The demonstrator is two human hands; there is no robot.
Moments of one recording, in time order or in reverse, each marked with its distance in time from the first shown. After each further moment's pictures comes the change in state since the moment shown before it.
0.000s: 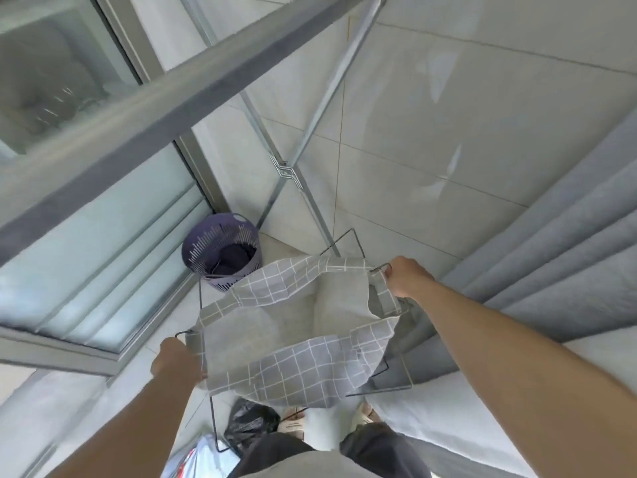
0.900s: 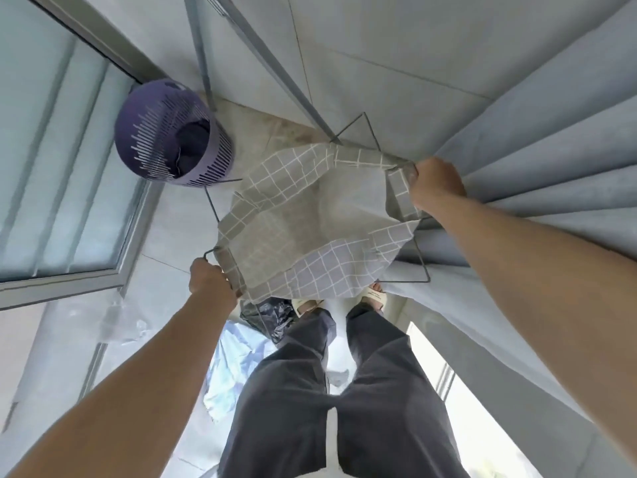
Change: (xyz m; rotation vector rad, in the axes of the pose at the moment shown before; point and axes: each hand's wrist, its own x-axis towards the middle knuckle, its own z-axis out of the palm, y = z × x) left_hand 0.100 0.029 0.184 -0.514 0.015 -0.364; right_hand 0.121 0.108 0.105 0.154 0.026 0.247
